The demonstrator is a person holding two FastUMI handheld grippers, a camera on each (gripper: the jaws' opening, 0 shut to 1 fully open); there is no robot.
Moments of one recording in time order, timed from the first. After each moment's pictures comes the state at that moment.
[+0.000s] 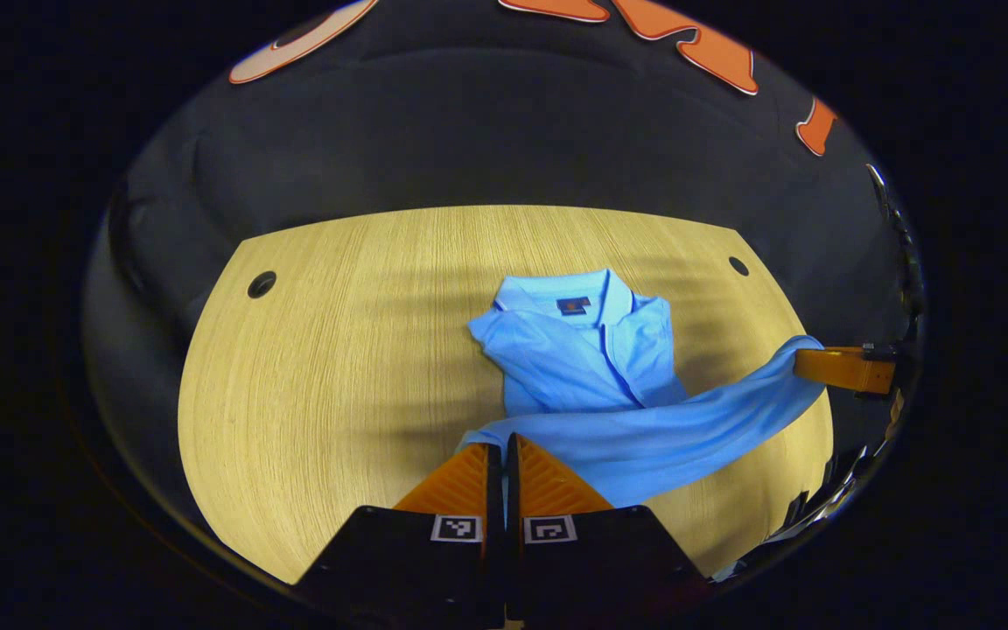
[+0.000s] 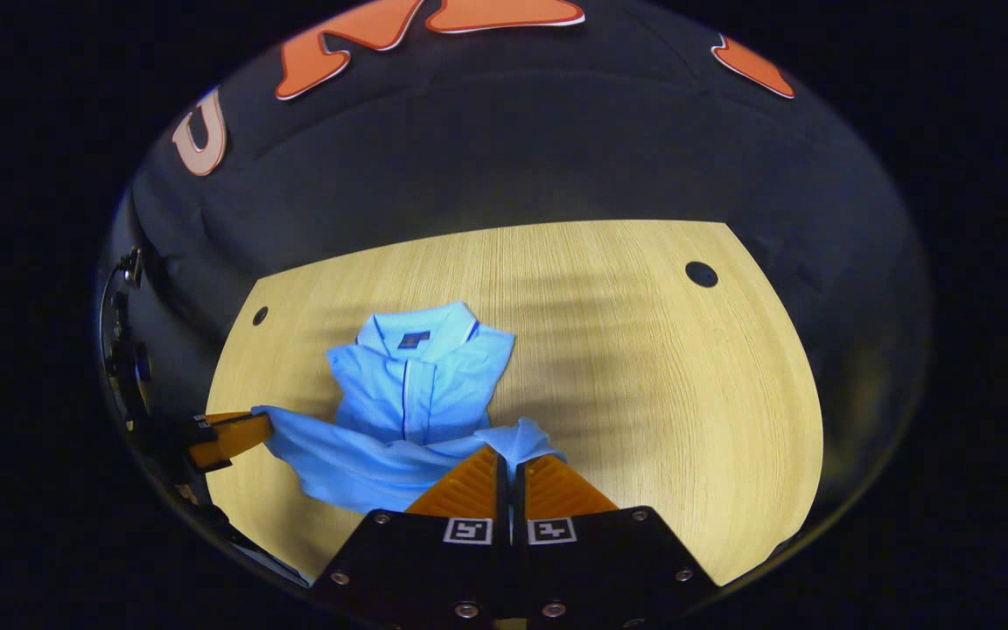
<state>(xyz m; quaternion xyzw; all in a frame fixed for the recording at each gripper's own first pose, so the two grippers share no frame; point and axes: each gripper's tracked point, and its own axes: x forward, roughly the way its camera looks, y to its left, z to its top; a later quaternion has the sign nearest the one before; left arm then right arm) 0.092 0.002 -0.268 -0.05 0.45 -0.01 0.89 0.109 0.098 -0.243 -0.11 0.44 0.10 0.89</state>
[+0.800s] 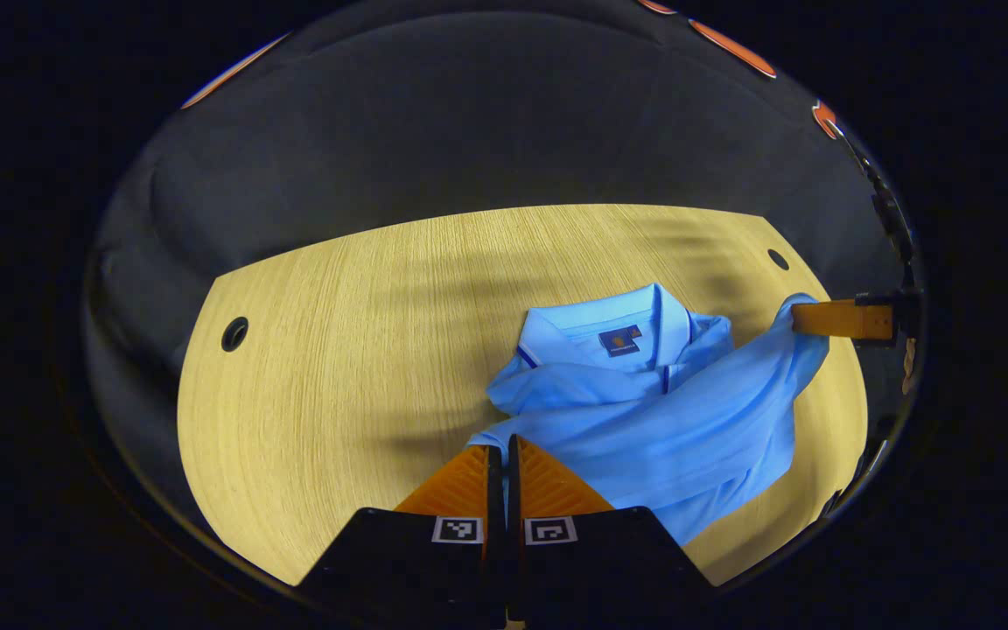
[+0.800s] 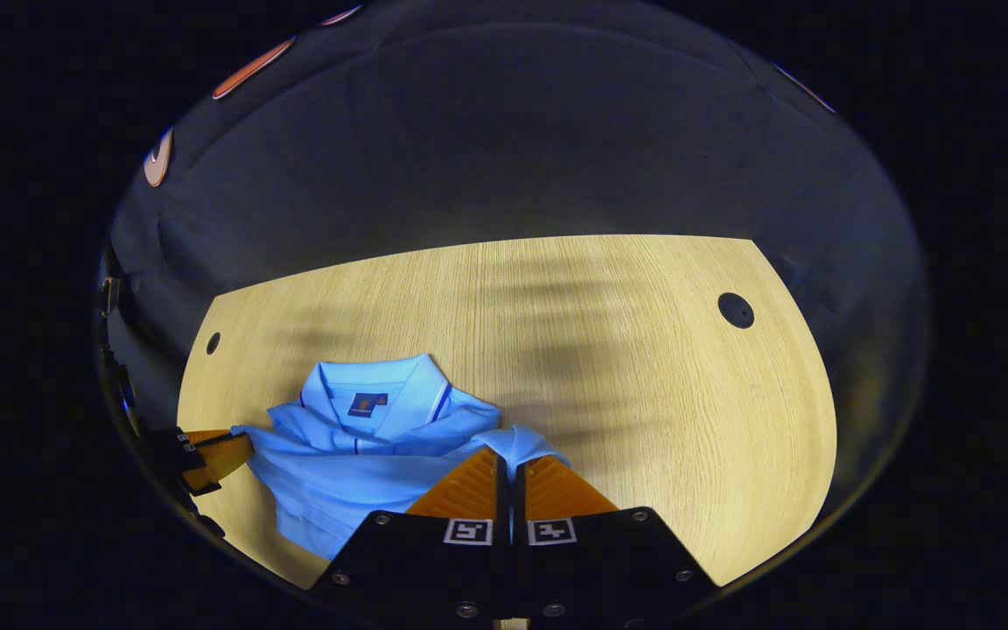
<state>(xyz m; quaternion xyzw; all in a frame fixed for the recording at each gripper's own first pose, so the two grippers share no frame) 0.167 0.018 -0.310 -0.03 0.45 -0.02 0.89 0.202 0.112 -0.285 -0.12 0.44 0.07 0.89</state>
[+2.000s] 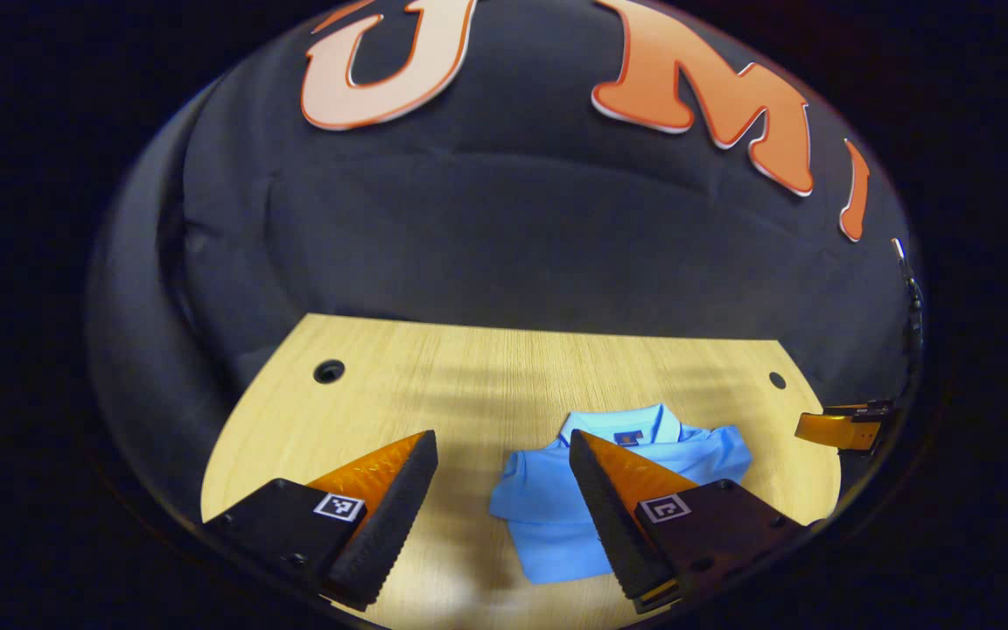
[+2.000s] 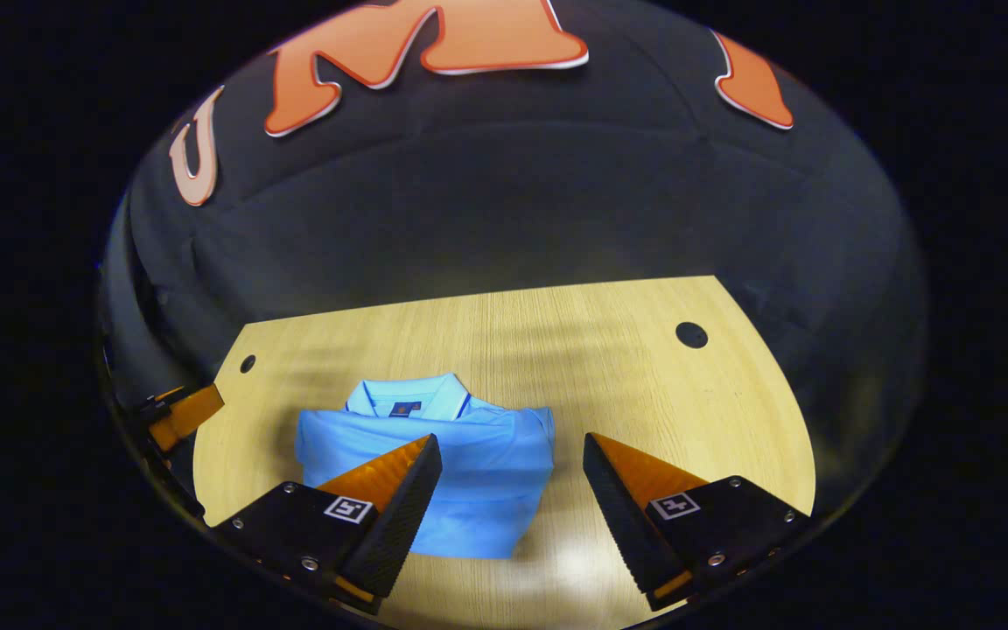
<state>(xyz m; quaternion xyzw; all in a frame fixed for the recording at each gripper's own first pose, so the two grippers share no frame) 0.125 0.070 -0.168 -0.06 0.26 0.07 0.96 0.128 0.109 -0.201 -0.11 0.34 0.08 0.93</state>
